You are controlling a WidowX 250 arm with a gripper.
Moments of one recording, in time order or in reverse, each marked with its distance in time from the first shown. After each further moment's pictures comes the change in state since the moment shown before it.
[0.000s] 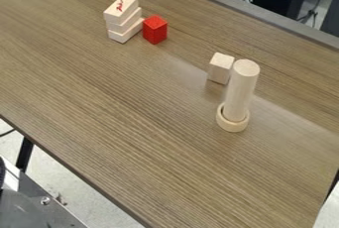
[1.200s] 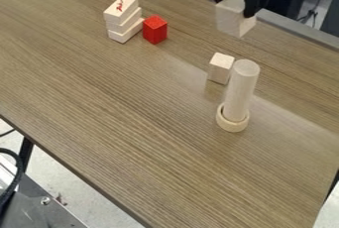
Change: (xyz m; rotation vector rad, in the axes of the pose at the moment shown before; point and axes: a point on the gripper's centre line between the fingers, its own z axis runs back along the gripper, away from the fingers) arm -0.024 -0.045 -0.044 0.004 0.037 -0.064
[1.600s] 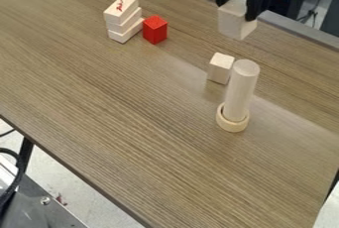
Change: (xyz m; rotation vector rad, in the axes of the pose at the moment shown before) arm 0.003 -0.007 -0.008 0.020 0.002 -0.012
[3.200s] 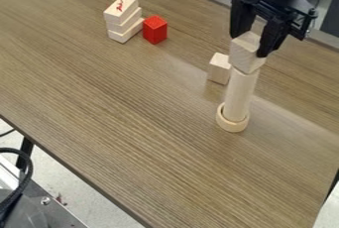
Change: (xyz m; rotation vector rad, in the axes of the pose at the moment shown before) arm -0.006 -0.023 -0.030 0.074 0.102 -0.096
